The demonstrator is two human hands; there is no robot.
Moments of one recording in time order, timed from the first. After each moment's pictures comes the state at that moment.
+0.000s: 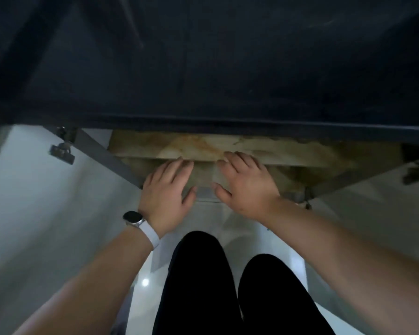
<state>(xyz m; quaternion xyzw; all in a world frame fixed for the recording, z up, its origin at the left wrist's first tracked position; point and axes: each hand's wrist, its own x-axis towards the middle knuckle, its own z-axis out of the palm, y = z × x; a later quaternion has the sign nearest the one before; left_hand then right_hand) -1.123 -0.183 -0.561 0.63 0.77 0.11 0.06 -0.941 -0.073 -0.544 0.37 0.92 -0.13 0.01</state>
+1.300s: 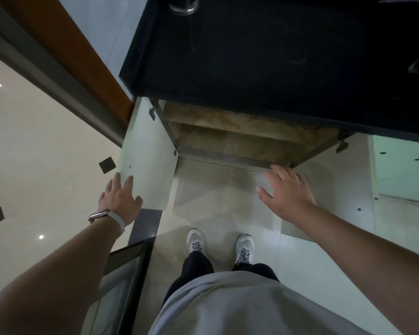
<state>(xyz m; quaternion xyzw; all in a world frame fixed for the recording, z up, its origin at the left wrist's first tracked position) -1.166 -0.461 -0.358 0.35 0.90 -0.09 0.22 -0.826 -0.240 -0.323 0.43 0.88 -0.12 0.16</state>
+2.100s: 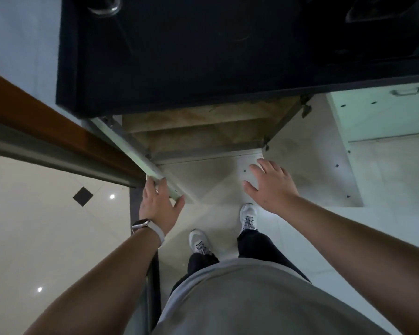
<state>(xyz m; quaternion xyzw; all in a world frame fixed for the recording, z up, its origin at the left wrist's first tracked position) -1.086 -0.379 -0.381 0.50 0.82 0.00 0.26 -0.817 -0.263 -0.337 0.54 0.81 -0.18 0.15</state>
